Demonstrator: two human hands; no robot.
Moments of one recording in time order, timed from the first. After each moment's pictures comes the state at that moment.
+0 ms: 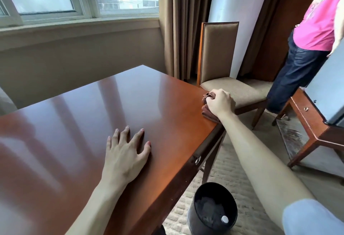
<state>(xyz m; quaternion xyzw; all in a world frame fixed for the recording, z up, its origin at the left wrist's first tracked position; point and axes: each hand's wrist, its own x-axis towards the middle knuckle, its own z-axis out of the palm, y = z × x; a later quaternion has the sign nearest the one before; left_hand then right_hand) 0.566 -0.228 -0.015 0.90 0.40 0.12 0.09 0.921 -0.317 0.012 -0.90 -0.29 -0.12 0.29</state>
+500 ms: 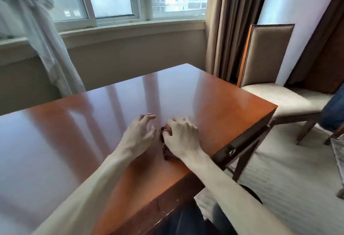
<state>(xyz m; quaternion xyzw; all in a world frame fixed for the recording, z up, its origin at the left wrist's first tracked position) 0.469 -0.208 0.013 0.86 0.39 0.24 0.23 0.615 -0.297 0.003 -0.76 -0.57 -0.10 0.29</state>
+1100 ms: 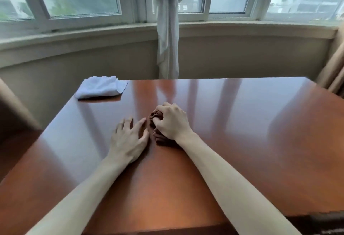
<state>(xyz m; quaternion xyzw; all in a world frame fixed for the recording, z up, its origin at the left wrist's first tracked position) 0.151 -0.201 -0.019 0.69 0.71 0.14 0.05 0.321 -0.148 0.006 -0.54 -0.79 0.05 0.29</state>
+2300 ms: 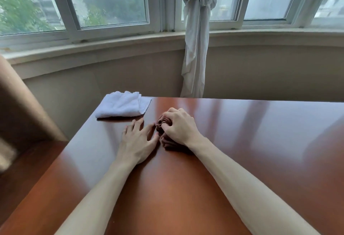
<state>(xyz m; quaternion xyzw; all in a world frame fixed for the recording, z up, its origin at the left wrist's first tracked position) 0.093 -0.092 -0.014 0.66 0.73 0.14 0.05 0.259 -0.020 0.002 -0.48 -0.83 0.11 0.27</state>
